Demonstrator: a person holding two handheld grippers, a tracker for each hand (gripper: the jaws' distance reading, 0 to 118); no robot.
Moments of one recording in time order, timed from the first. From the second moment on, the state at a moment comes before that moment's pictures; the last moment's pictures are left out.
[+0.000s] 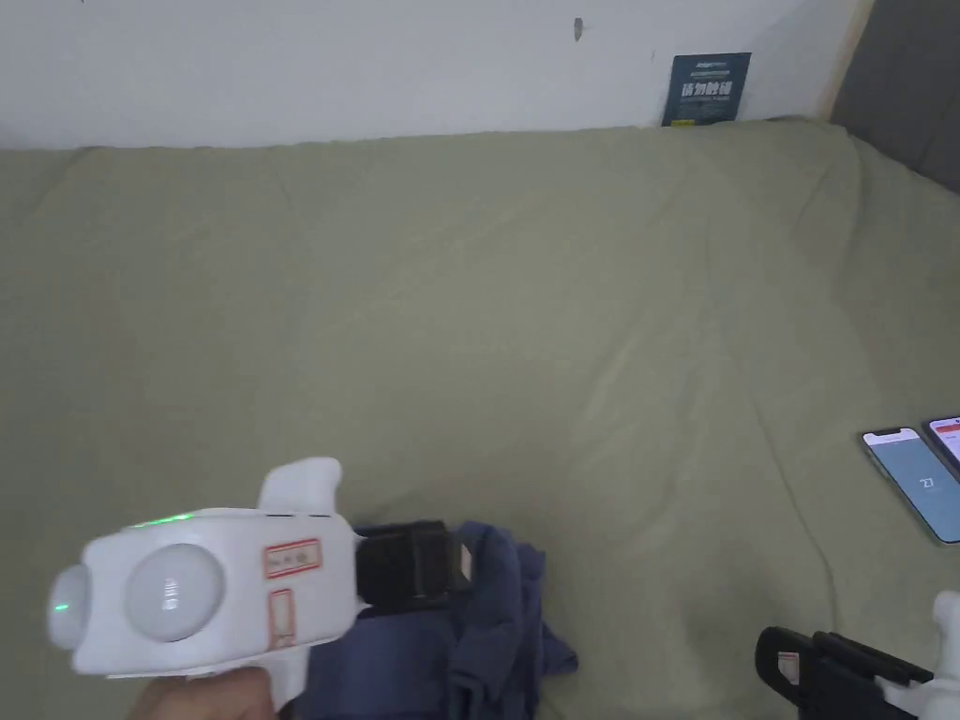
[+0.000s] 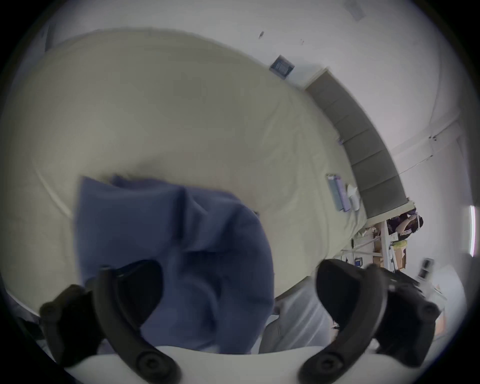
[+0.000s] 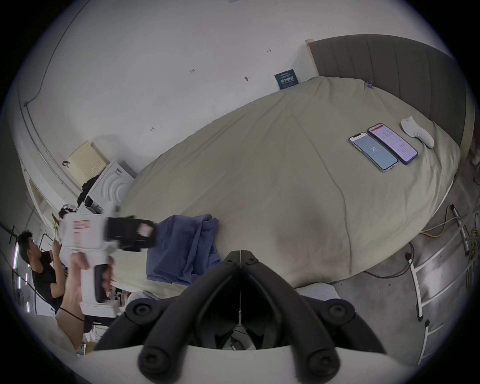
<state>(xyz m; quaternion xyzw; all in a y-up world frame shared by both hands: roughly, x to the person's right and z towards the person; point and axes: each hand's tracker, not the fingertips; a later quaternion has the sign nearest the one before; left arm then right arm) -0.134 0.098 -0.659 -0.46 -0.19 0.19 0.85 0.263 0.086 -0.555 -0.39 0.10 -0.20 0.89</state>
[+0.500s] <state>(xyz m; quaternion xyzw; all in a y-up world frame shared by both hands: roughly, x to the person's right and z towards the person) -0.104 0.004 -0.714 -0.50 -0.28 0.33 0.75 0.251 0.088 -0.557 -0.40 0.11 -0.20 0.89</state>
